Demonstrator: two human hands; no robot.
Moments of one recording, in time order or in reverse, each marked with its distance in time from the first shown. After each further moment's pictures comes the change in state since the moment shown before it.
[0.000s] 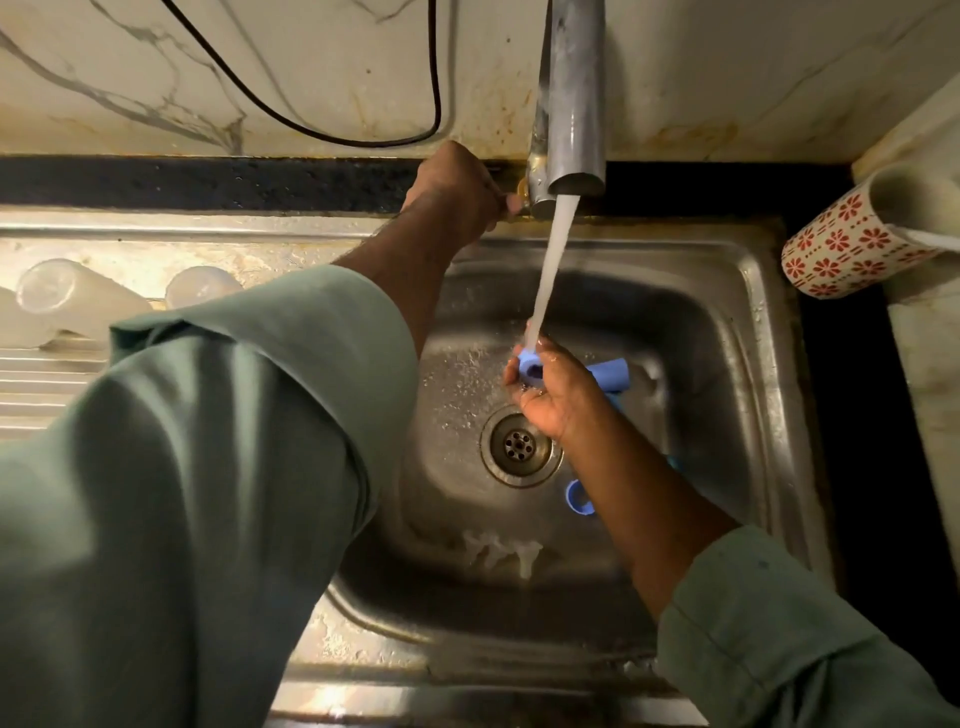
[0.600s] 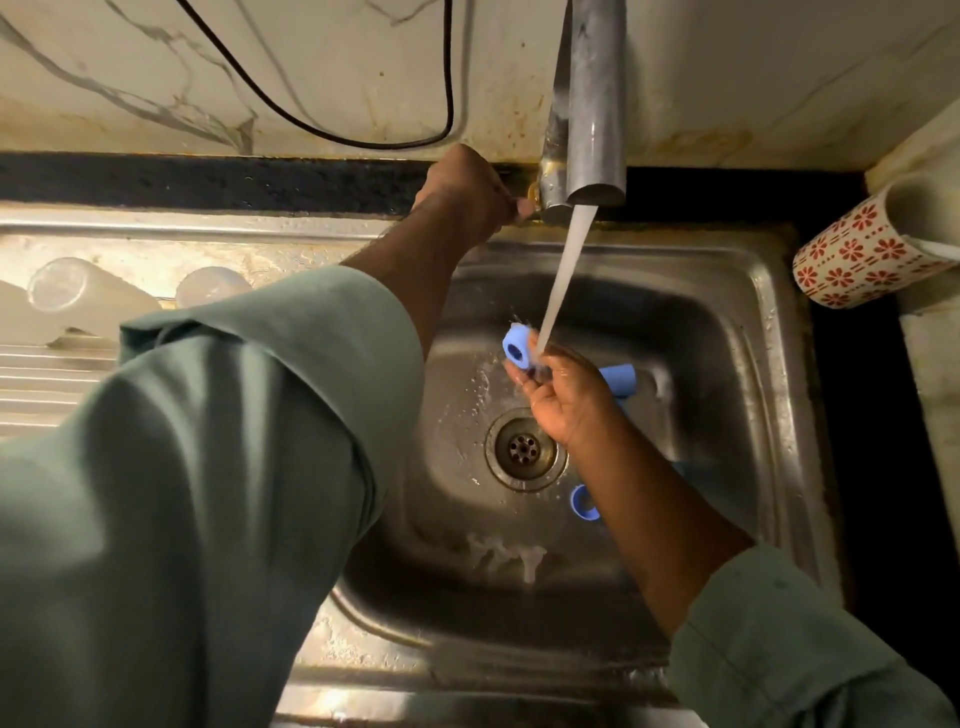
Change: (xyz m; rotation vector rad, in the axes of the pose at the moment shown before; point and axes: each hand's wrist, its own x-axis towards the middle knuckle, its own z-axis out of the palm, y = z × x) left_hand 0.005 -0.002 -0.003 0.010 -0.058 0.002; right_hand -0.002 -0.001 0.003 -0.008 -0.032 -0.128
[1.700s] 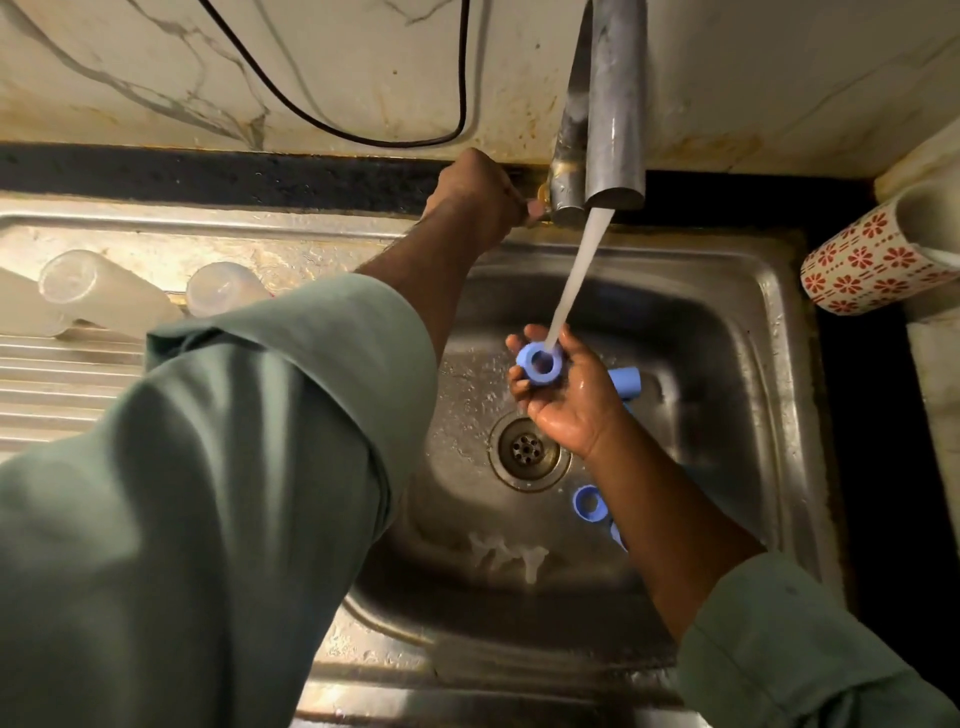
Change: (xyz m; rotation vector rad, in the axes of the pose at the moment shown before) left_hand 0.003 -0.004 0.004 0.000 0.025 -0.009; right_hand -0.007 -0.002 -0.013 0.086 -0.289 0.179
